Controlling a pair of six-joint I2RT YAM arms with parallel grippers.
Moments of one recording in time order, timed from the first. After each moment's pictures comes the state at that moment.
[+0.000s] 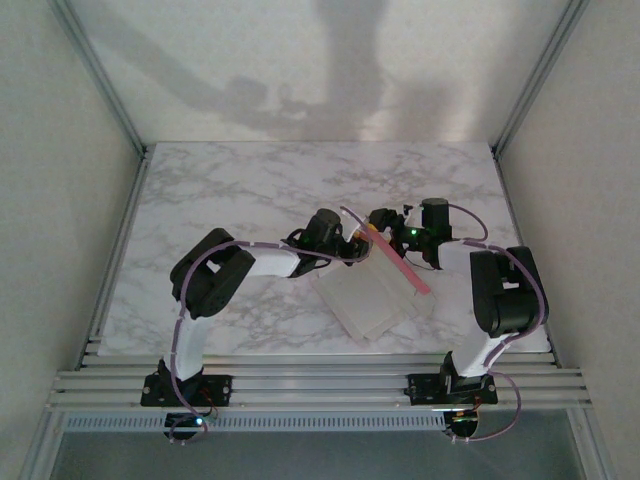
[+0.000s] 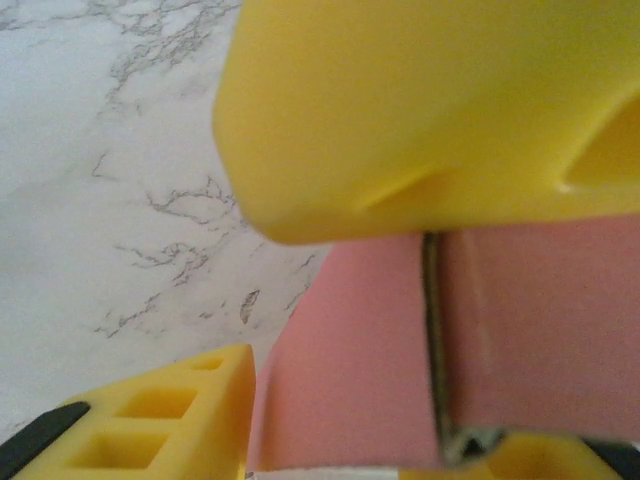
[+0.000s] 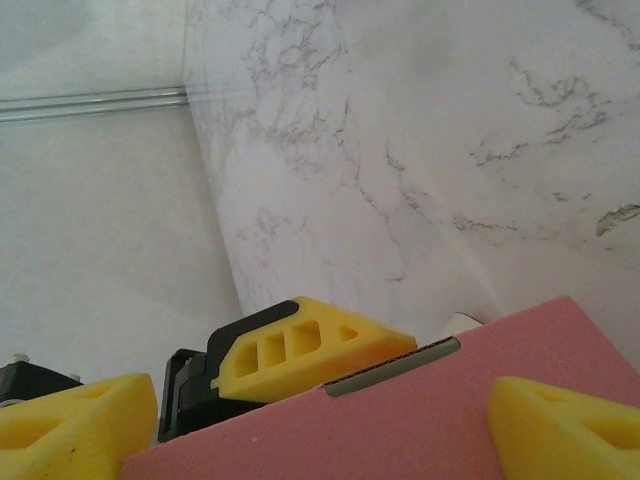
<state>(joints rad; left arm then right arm) -0.74 2.08 1.18 0.40 0.26 -0.18 0.17 1.69 0.76 0.27 -0.84 1.07</state>
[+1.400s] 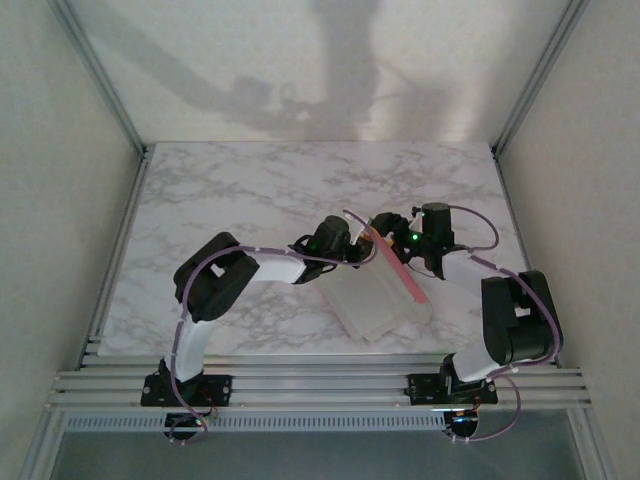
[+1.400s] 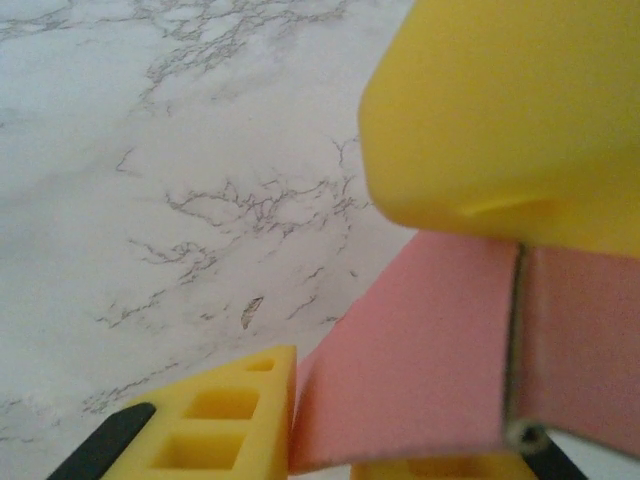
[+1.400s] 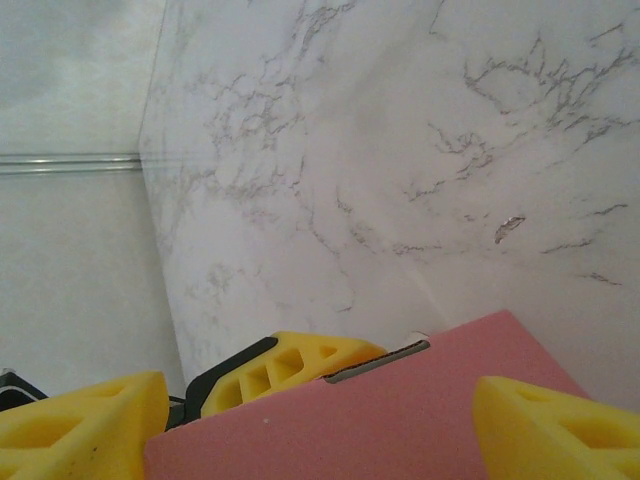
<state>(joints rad) -0.80 2.08 1.18 0.41 0.09 -0.26 0.21 1.51 0.70 0.14 -0.57 1.01</state>
